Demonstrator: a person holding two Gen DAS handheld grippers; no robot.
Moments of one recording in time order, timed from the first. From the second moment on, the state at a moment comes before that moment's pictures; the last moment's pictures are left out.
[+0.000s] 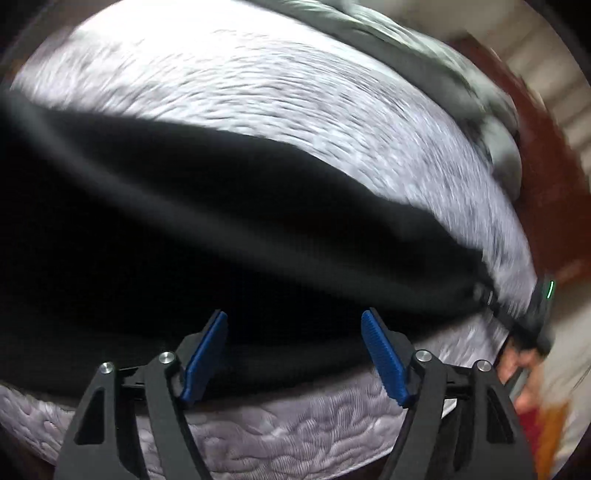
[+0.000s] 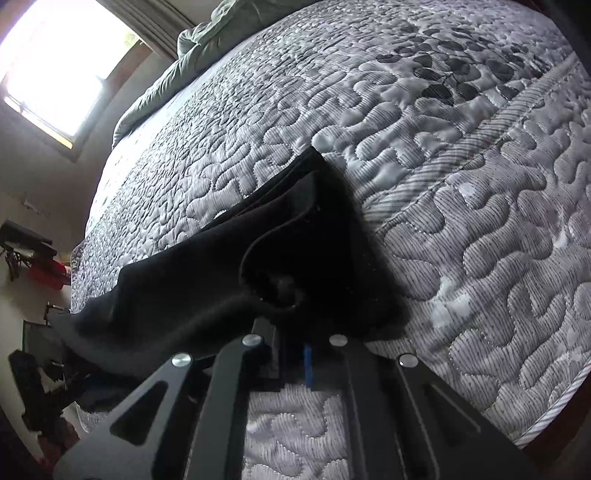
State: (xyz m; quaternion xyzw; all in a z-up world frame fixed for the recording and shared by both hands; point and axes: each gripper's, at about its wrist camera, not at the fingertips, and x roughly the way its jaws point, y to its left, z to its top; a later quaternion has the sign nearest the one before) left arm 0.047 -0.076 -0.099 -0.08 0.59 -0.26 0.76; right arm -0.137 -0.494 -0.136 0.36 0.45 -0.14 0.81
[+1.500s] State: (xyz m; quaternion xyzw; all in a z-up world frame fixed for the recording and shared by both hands) left arm -0.013 -0.051 -0.126 -0.11 0.57 -0.26 0.77; right arm -0.133 -0.421 -0.046 0.13 0.45 -0.30 0.83
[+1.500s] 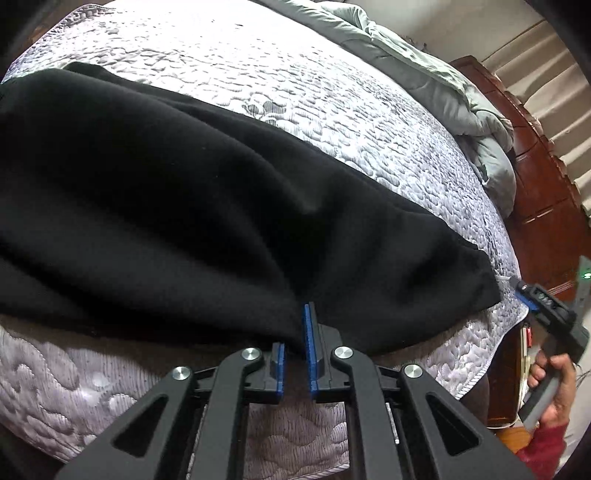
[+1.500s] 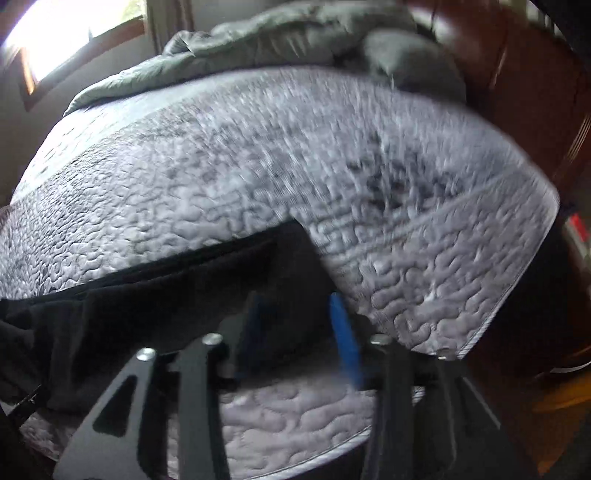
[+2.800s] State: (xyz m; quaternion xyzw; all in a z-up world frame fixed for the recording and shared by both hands) left arm 0.086 0.159 -0.131 -0.35 0.60 -0.10 0.72; right arm -0.015 -0.216 -0.119 0.14 0.57 0.01 0.81
